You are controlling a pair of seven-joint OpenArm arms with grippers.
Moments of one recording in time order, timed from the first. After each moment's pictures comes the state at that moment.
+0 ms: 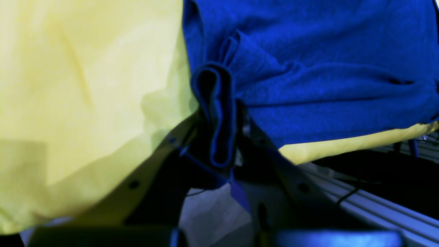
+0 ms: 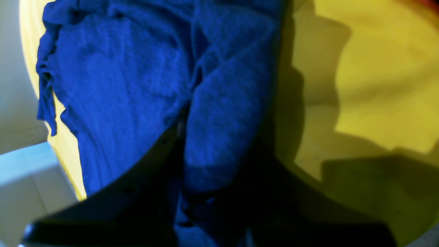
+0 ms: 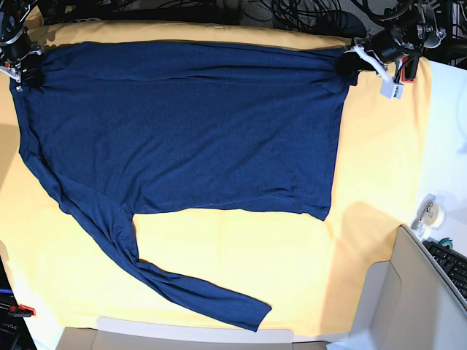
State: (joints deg) left arm 32.1 -17.5 -25.2 100.8 -55.1 -22.3 60.3; right arm -23.4 14.7 52.5 87.4 69.8 -7.8 -56.3
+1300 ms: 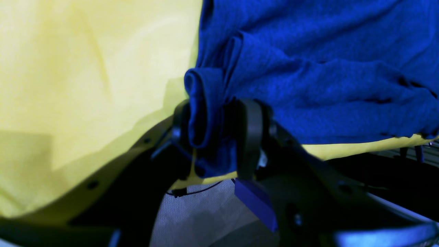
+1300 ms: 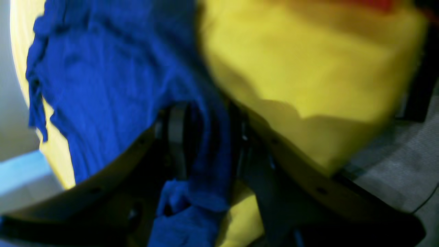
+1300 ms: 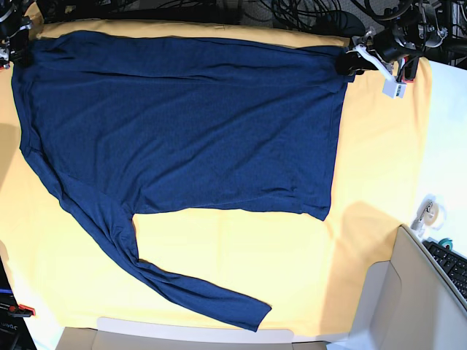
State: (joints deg) left arm 32.4 -17.9 -25.4 100.8 -54.6 -21.8 60.2; right arm -29.4 15.1 59.9 88.0 71.1 -7.4 -59.9
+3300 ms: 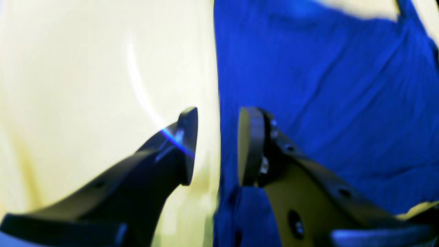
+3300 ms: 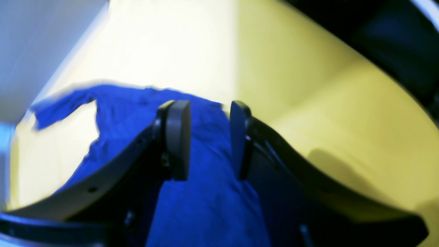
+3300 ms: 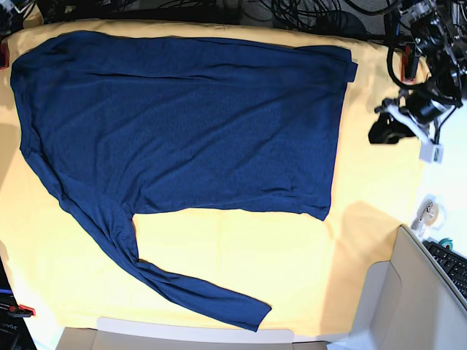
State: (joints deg) left arm 10.2 -19.4 -34.5 106.5 -54.4 -21.9 73.6; right arm -8.4 26.0 57.0 94.4 55.7 15.5 -60.8
